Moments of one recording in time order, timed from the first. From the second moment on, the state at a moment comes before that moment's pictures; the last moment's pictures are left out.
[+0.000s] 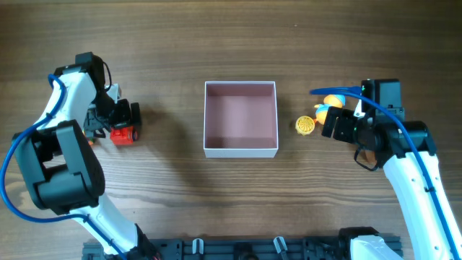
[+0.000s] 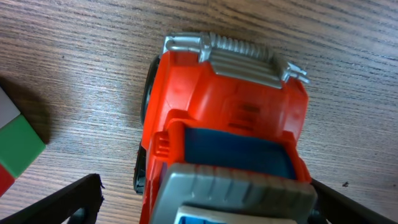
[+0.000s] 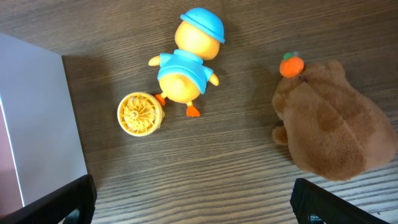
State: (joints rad) left arm 0.22 1.96 1.37 -1.08 0.01 -0.02; right arm 0.05 1.20 1.00 -0.94 0.08 0.27
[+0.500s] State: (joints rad) left arm 0.21 1.95 1.38 -1.10 0.01 0.00; right arm 0.05 1.20 1.00 -0.93 0.08 0.27
